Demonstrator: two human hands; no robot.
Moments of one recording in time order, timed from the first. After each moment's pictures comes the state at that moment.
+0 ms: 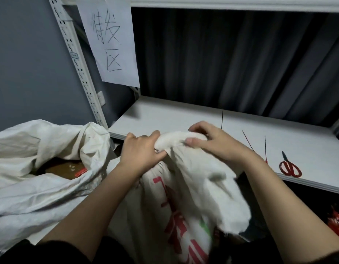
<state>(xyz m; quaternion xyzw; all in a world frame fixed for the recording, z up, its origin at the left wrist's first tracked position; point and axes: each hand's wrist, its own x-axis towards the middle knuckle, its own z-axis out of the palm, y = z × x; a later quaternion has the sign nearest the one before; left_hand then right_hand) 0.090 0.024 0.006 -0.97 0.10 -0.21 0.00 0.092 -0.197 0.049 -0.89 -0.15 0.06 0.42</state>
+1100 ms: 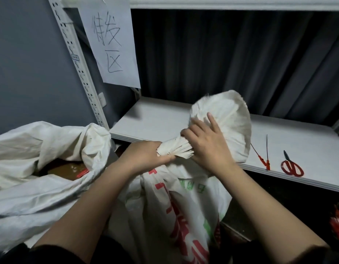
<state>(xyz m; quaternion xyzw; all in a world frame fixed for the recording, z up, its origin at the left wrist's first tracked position) 0.080 0.024 0.029 -0.98 0.12 0.04 -0.12 0.099 -0.176 0.005 -0.91 -0.26 -0.32 -0.04</state>
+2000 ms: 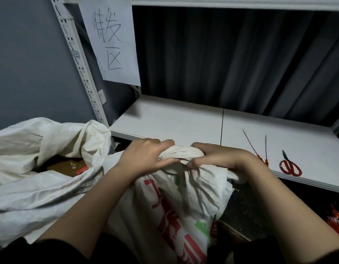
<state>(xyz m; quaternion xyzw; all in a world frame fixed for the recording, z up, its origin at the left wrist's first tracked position) 0.074 0.029 0.010 -0.94 0.28 -0.20 -0.01 0.076 -0.198 0.046 -0.87 -0.15 0.30 0.36</state>
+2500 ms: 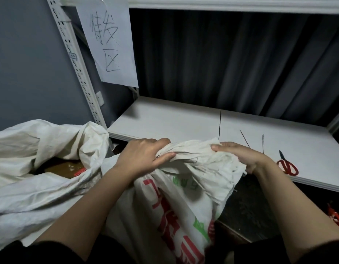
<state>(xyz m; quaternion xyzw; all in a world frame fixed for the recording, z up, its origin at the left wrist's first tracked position) 0.072 0.031 0.013 -0.95 0.26 -0.19 -0.03 0.080 -0.253 0.022 -0.68 0.00 0.30 0.67</state>
